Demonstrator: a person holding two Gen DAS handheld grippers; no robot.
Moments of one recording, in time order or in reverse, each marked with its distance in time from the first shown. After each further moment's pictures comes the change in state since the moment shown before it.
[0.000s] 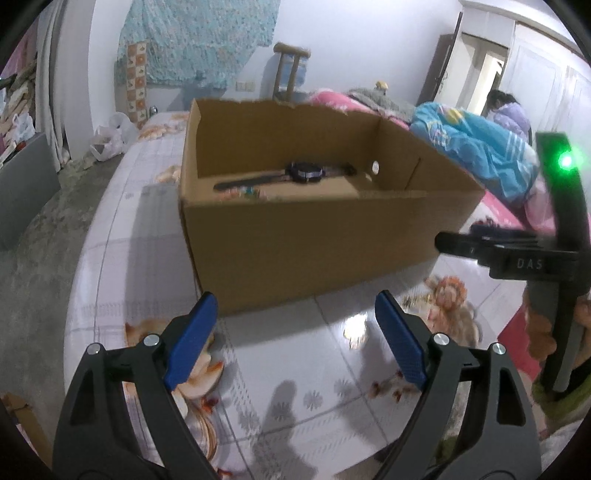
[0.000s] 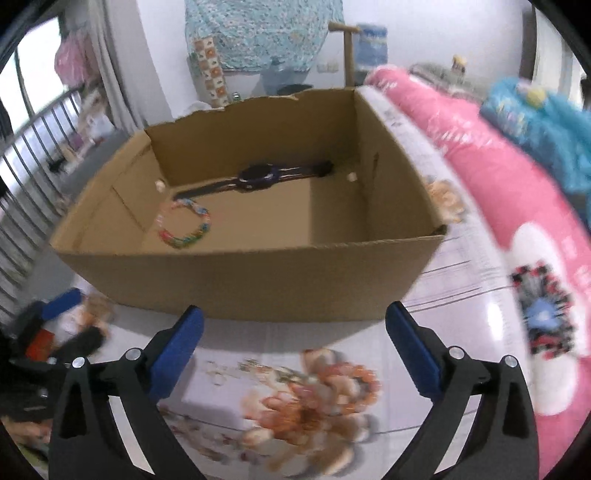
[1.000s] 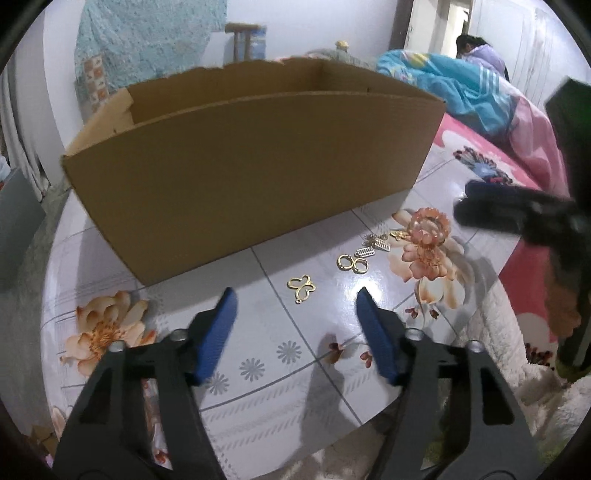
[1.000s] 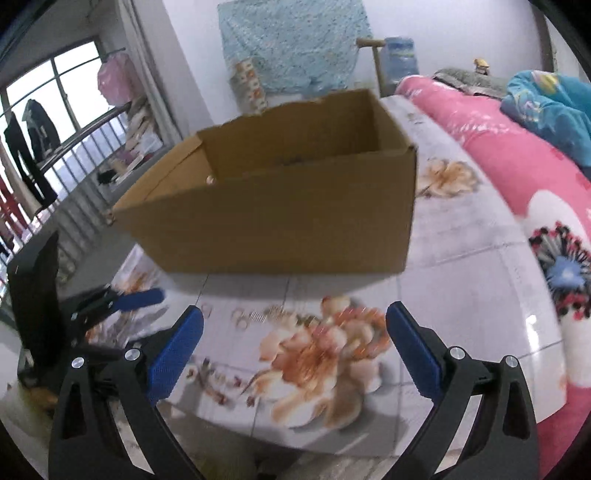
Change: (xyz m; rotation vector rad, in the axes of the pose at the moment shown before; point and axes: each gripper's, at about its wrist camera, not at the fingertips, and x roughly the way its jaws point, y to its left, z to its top) left arm 0.033 -0.058 -0.023 0.173 0.106 -0.015; right arm -0.022 -0.035 -0.051 0.026 -0.078 0.280
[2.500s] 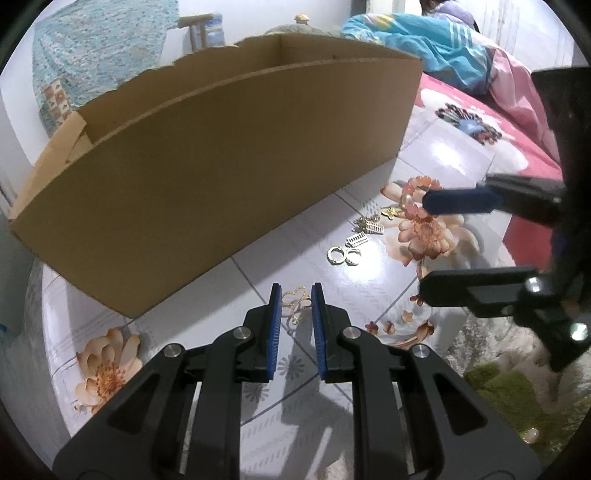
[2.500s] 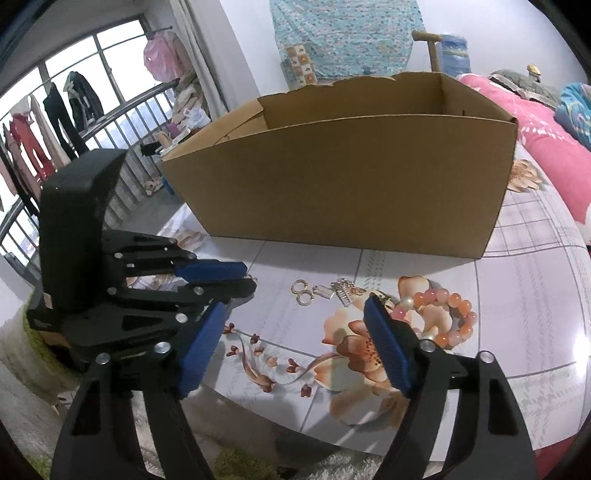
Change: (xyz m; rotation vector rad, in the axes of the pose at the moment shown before) left arm 0.012 -0.007 0.010 0.166 0.080 -0.021; right arm 0.018 0.030 -0.016 -0.115 0.047 0.155
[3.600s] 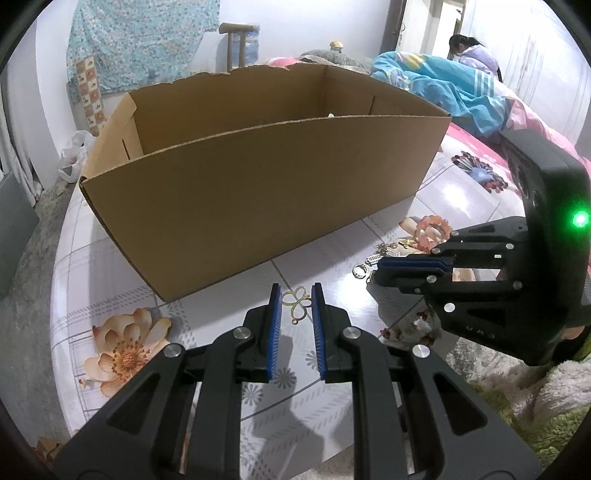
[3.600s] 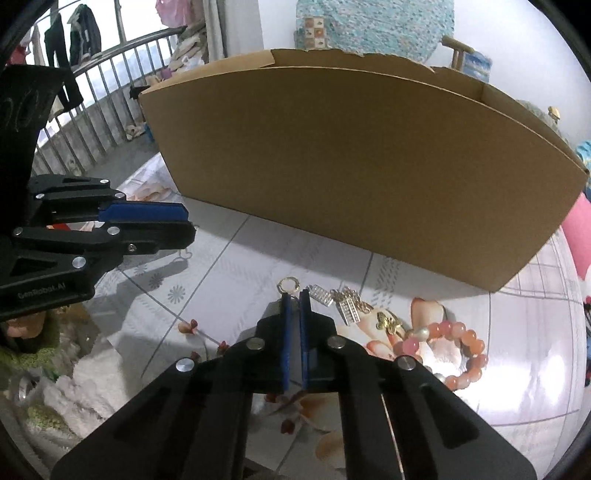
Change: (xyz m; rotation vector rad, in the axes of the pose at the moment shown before) left arm -0.023 0.025 -0.007 -0.142 -0.089 -0.008; right arm 0.040 0.021 0.008 -0.176 0.122 -0.148
